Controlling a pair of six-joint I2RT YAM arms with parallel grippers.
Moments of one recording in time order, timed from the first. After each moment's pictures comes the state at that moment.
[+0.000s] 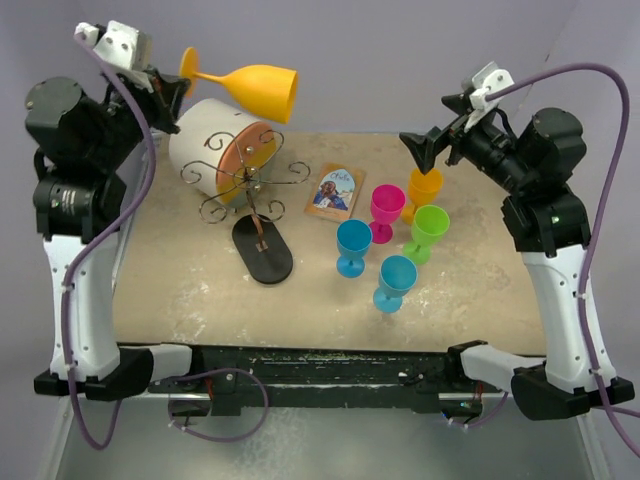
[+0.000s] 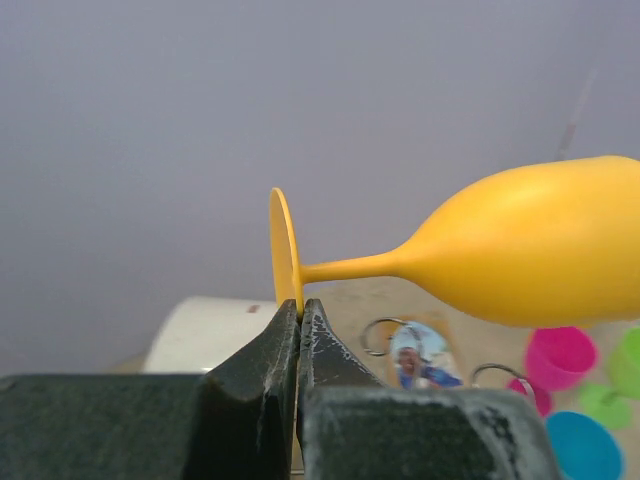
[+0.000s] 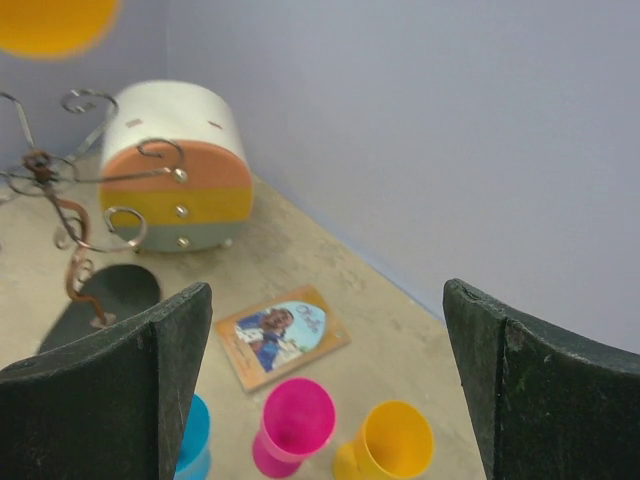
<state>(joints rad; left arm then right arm) -0.09 1.31 1.98 -0.57 0.37 -0.03 0.23 1.17 1.72 -0.47 -0.44 -0.20</state>
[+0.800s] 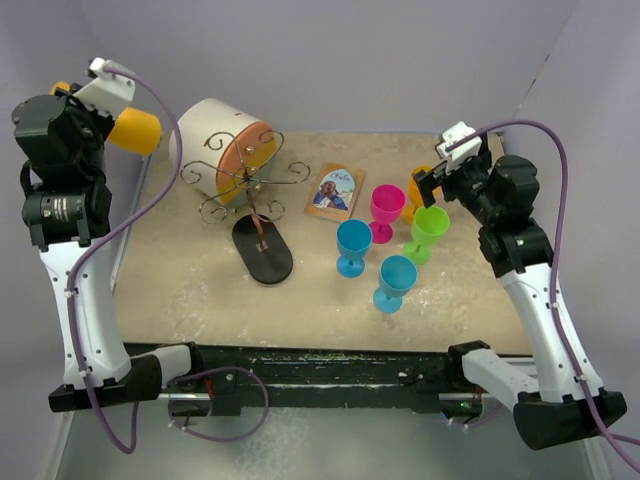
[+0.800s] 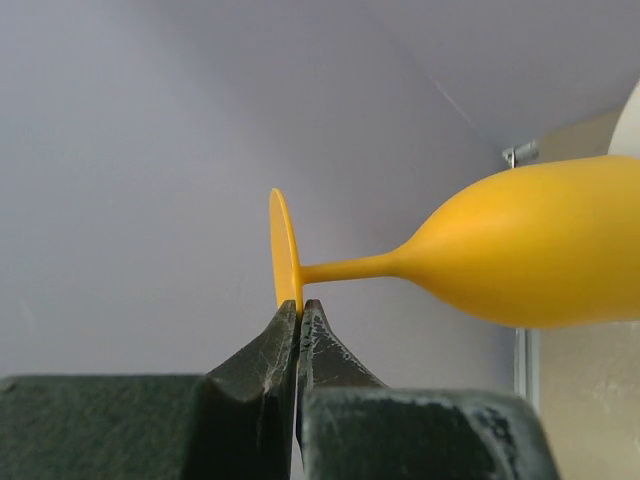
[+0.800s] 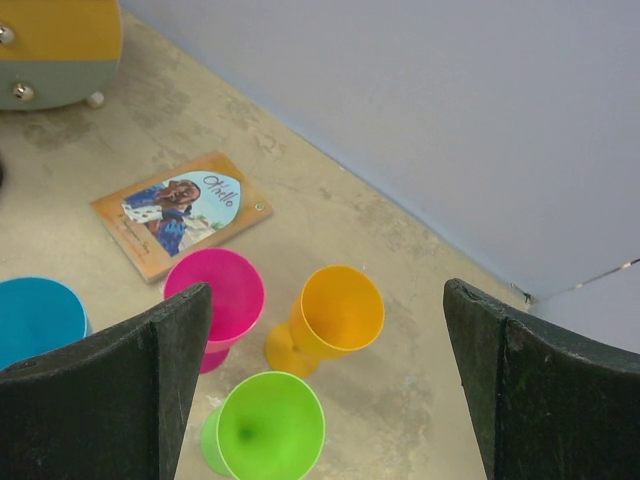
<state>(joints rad) 0.15 1.21 1.85 -0.66 -0.23 0.77 0.18 1.00 1.19 -0.32 -0.22 -0.42</state>
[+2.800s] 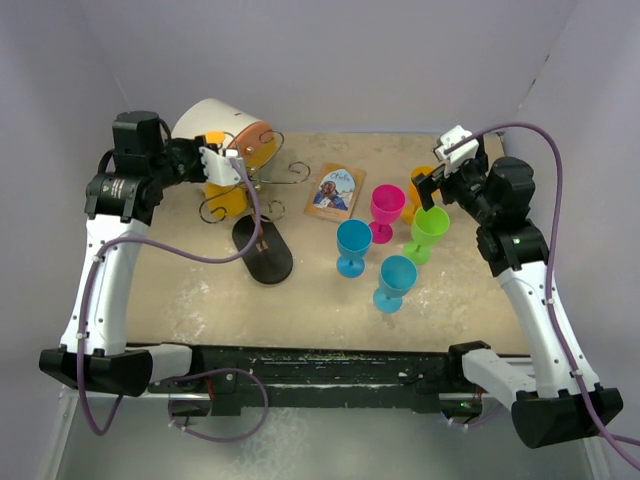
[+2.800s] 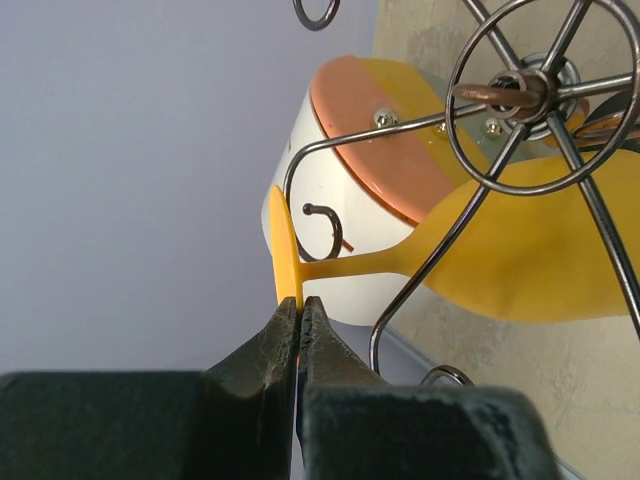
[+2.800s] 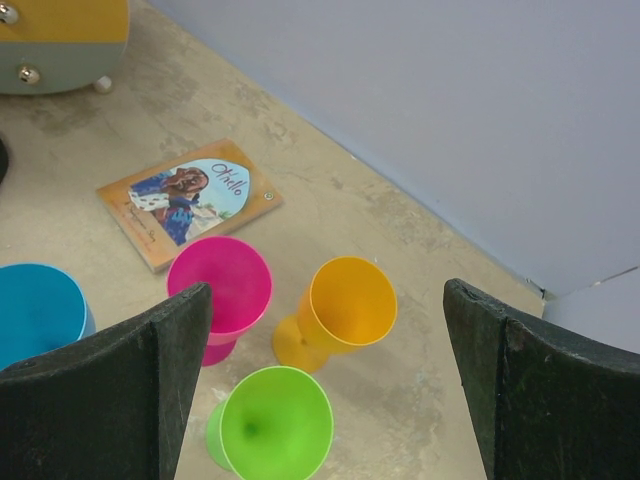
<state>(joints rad) -0.11 1.27 1.62 -0.84 0.34 1.39 0.16 1.01 1.14 -0.30 -0.26 -0.42</state>
